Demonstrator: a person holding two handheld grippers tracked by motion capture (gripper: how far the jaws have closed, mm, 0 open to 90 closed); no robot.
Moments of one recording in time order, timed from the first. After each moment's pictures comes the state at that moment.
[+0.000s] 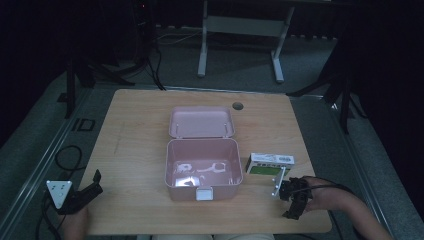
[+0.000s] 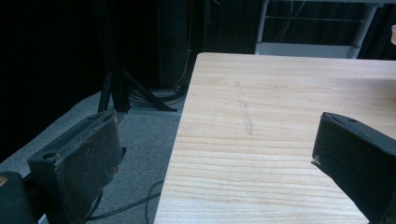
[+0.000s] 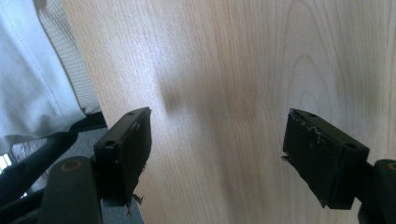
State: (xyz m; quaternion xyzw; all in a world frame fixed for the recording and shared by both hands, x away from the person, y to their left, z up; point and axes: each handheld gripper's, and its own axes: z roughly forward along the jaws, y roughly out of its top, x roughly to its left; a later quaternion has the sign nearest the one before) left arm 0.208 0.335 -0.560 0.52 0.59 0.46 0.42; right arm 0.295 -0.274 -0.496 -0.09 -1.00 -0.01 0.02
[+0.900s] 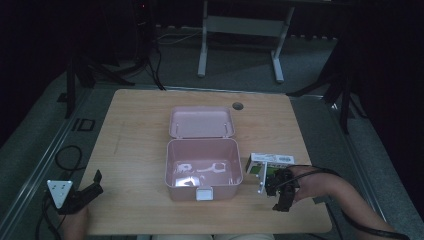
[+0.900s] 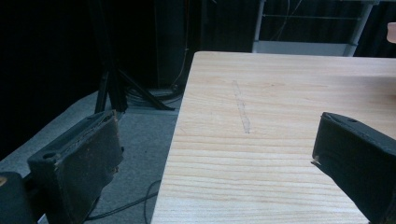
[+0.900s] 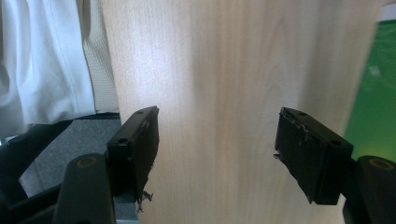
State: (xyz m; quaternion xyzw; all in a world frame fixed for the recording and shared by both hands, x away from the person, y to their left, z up) left arm 0.209 0.334 -0.560 0.52 0.59 0.46 0.42; right arm 0.299 -0.222 -0.455 0.01 -1.00 0.02 0.01
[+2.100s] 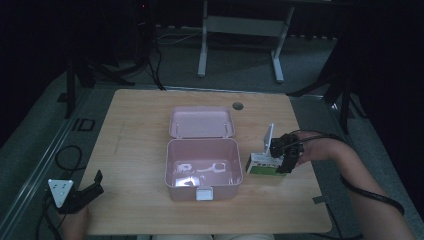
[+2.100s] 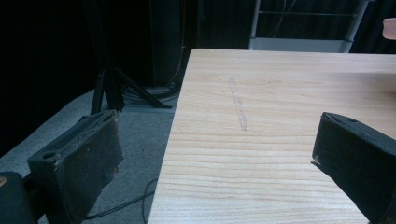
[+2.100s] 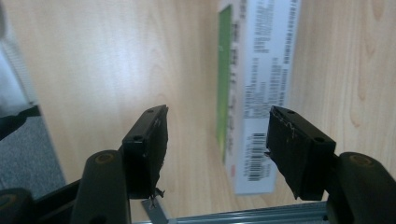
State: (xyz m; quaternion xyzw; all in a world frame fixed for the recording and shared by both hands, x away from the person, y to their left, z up) left arm 0.210 0.335 -0.560 0.53 0.59 0.45 0.42; right arm 0.378 -0.232 -0.409 -0.02 -1.00 0.01 -0.04
